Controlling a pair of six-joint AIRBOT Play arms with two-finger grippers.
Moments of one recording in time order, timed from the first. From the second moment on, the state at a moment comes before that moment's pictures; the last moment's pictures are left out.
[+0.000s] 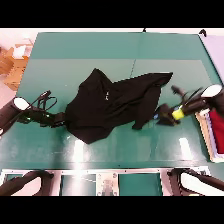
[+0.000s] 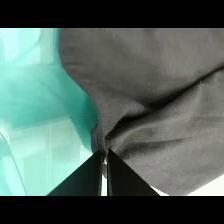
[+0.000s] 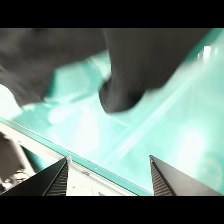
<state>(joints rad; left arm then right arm) 0.07 -1.15 0.67 1.05 -1.05 -1.36 -0.16 -1.20 0.78 -0.90 1.43 1.43</state>
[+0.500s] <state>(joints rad) 0.07 -1.15 0.67 1.04 -1.05 -1.35 0.17 -1.24 0.62 -0.79 0.88 1.51</state>
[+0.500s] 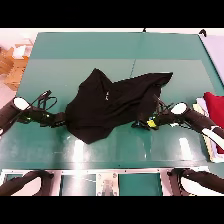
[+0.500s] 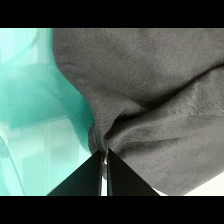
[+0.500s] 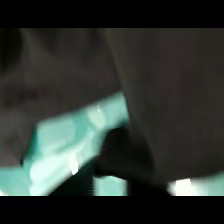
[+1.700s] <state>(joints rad) 0.07 -0.75 2.02 1.24 -1.07 -1.51 -0.52 -0.85 1.98 -0.89 1.17 1.46</state>
